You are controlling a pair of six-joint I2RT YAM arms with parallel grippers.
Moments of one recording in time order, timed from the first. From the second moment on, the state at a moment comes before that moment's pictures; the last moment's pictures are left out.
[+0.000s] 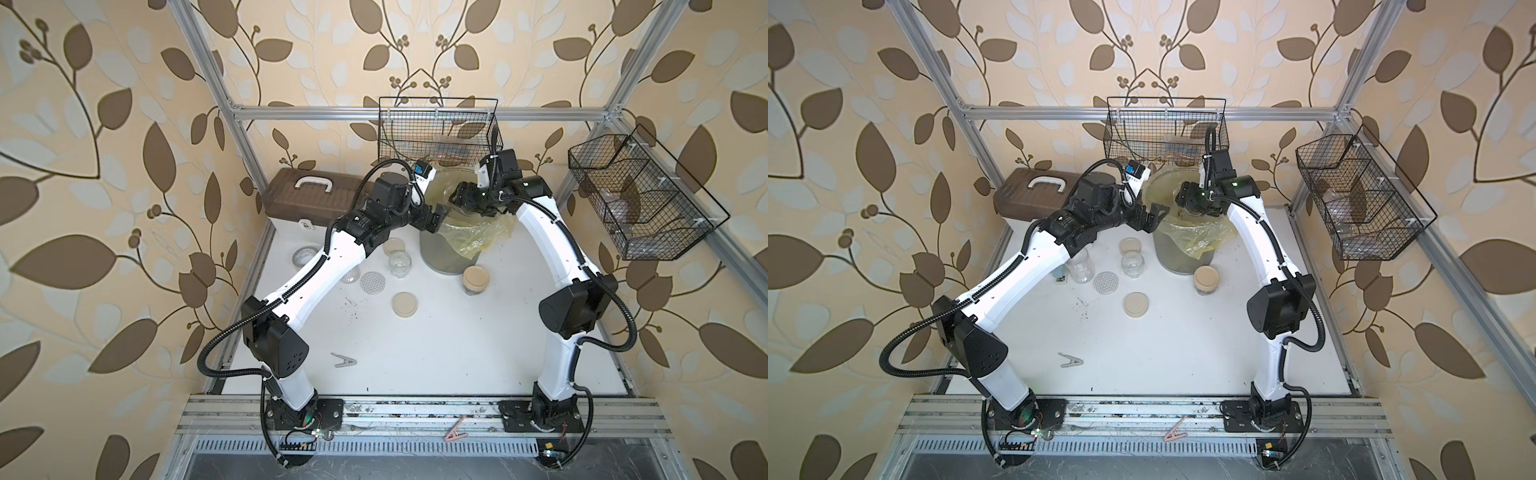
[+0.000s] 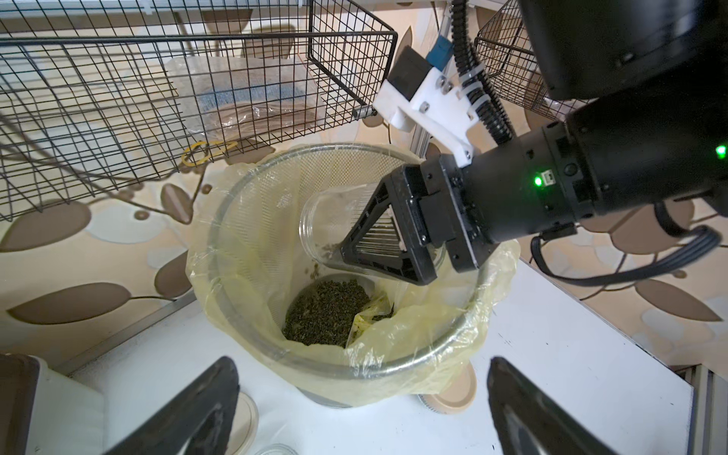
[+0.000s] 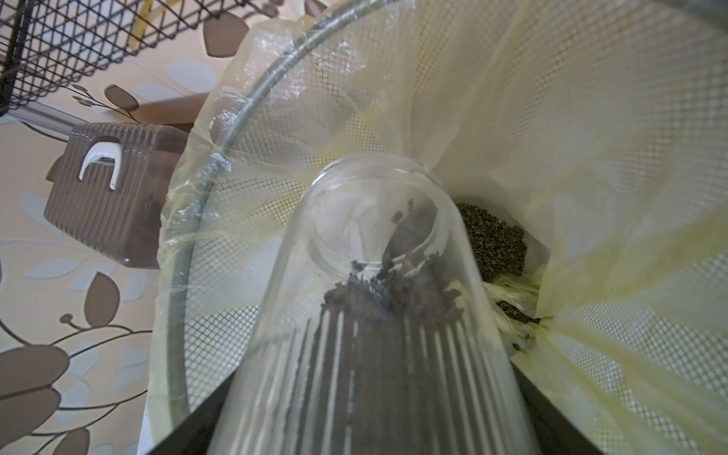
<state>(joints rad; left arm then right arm) -0.60 1.70 1.79 -0.42 0.16 -0.07 0.25 2.00 2.23 -1.01 -0.14 0.48</state>
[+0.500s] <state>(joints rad) -0.60 1.70 1.79 -0.41 0.16 -0.08 0.25 1.93 2.18 -0.97 -0.15 0.51</state>
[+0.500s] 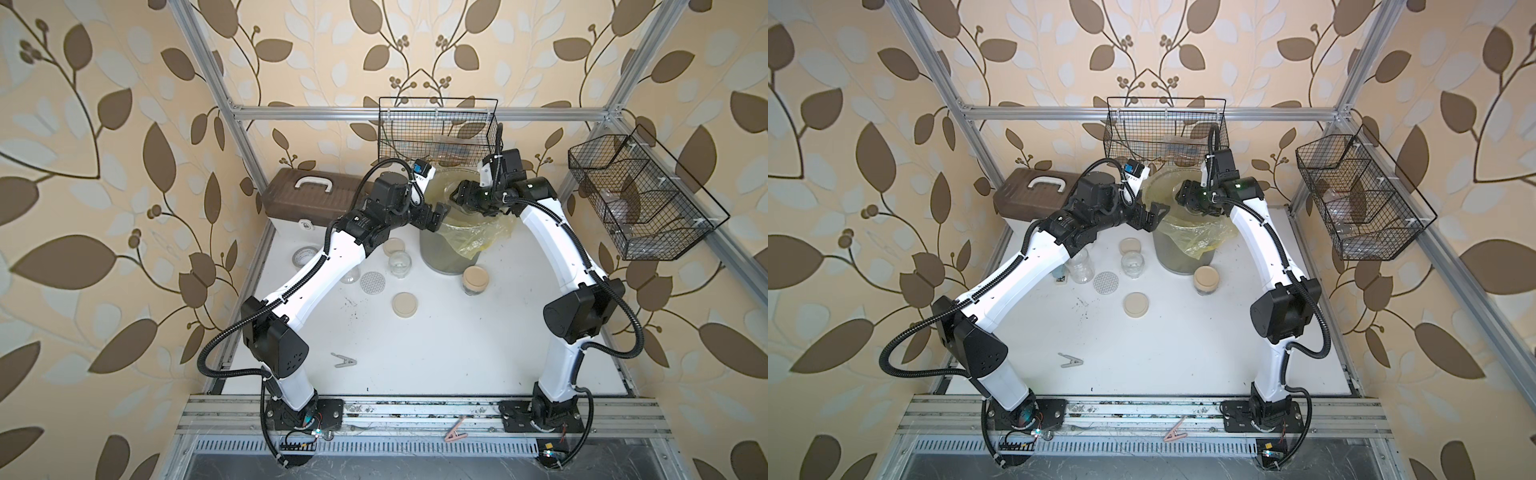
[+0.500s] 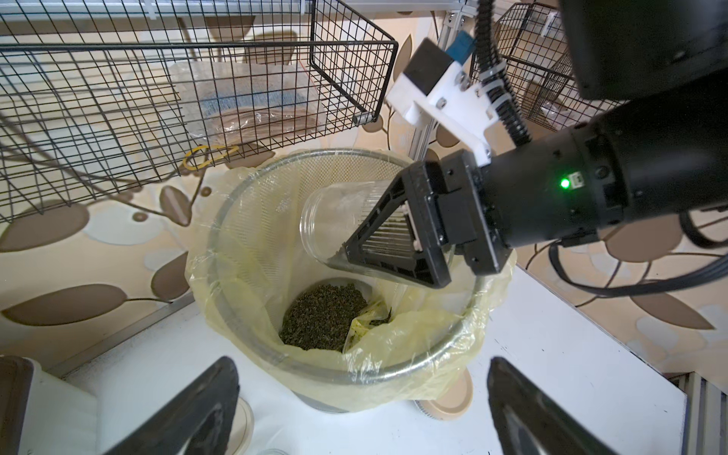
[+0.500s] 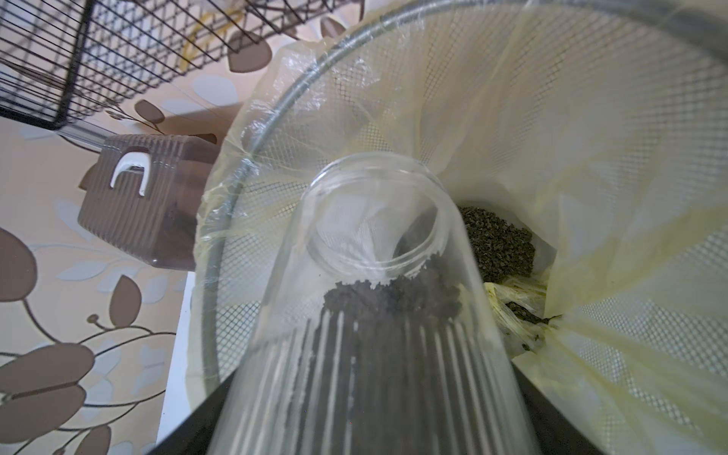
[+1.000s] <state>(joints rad) -0.59 1.70 1.76 -0.39 0.24 0.03 0.26 1.99 2.33 -1.13 -0.09 0.47</state>
